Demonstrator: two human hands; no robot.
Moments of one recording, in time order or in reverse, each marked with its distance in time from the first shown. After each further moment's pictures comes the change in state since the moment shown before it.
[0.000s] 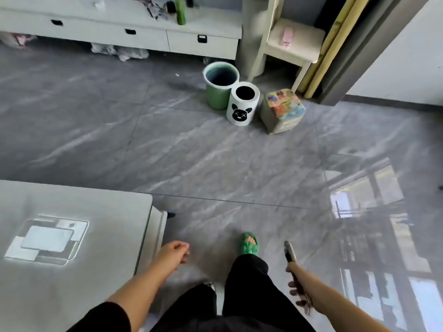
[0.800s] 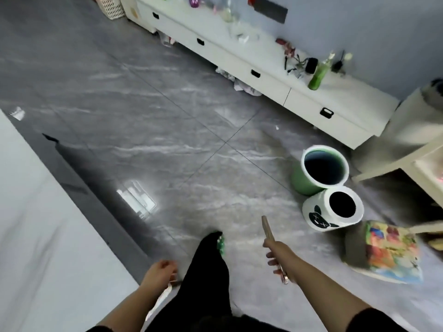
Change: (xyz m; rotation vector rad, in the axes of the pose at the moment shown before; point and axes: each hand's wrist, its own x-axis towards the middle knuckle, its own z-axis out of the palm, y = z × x) left_hand 0.225 0.231 -0.164 -0.625 0.409 -0.281; right_hand 0.055 -0.661 0.121 -0.649 -0.245 -0.384
